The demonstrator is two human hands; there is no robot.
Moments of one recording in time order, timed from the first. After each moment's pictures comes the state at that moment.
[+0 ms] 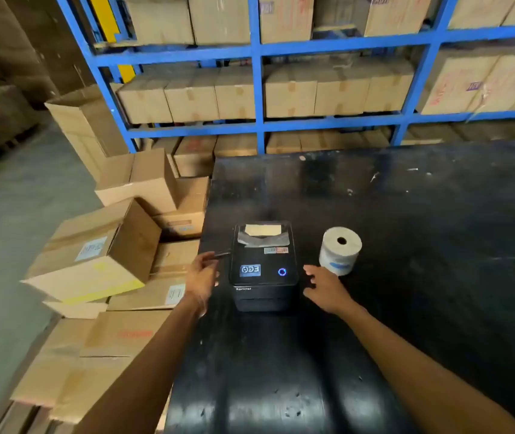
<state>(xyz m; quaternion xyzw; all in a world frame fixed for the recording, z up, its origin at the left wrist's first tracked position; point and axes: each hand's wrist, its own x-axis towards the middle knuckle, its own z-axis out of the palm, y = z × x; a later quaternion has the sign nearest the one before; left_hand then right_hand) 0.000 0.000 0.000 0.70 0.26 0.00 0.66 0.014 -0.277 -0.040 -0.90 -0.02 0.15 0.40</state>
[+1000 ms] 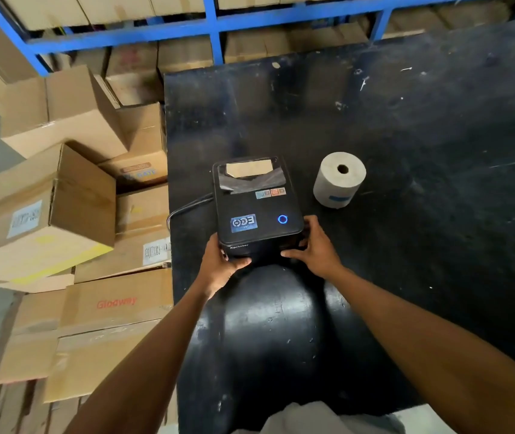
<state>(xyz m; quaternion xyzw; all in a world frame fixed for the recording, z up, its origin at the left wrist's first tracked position) 0.016 0.001 -0.126 0.76 0.09 -0.15 0.63 0.011 -0.248 -0.129 -0.87 0.07 0.07 0.49</state>
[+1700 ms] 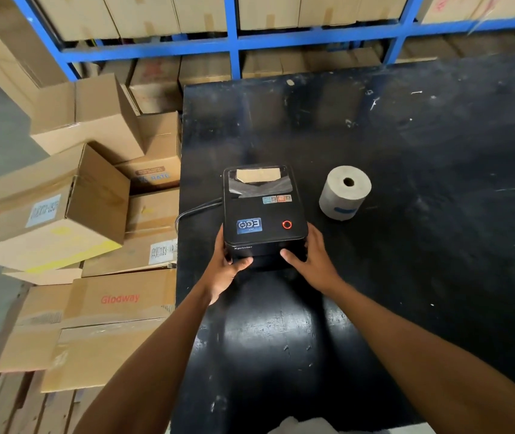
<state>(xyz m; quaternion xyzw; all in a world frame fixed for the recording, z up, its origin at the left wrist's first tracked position) 0.006 0.004 -0.124 0.72 0.05 -0.17 0.67 -0.003 -0.236 -0.123 -0.84 0.01 0.07 0.54</state>
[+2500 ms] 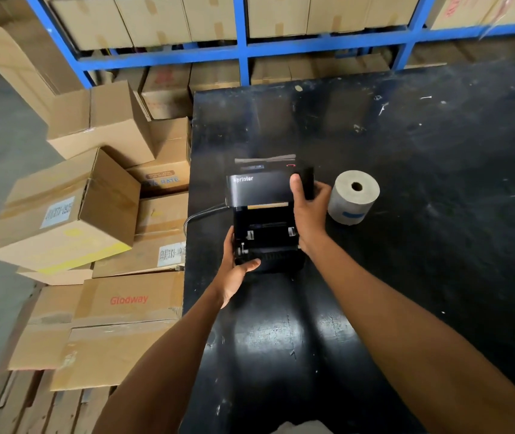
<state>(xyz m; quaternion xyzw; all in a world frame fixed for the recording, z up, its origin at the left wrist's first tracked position) 0.002 -0.008 -0.117 0.70 0.07 -0.17 0.69 0.071 -0.180 -0.037 -0.66 0.20 -0.11 0.71</state>
